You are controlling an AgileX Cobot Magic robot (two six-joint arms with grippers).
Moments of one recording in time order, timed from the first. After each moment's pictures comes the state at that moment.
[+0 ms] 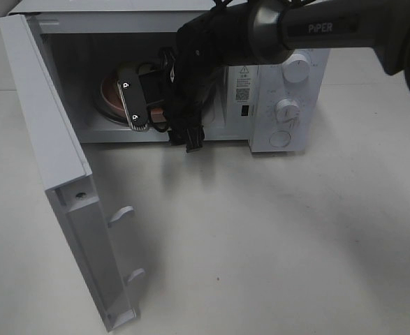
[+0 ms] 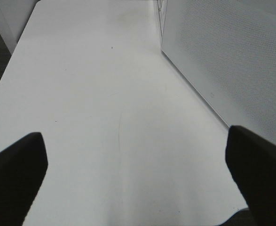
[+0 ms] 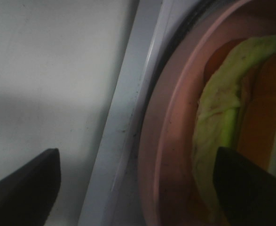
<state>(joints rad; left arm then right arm) 0.02 0.00 -0.52 -0.05 1.08 0.01 0.65 2.29 -1.80 -0.21 0.47 -1.14</state>
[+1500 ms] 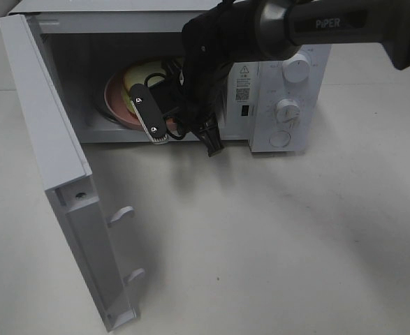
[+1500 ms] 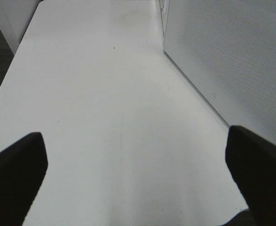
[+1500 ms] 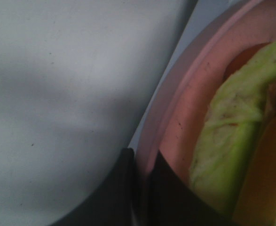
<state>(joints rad) 0.02 0.00 -0.52 -0.04 1.08 0.01 0.64 2.27 -1.77 -0.19 0.58 -1.33</state>
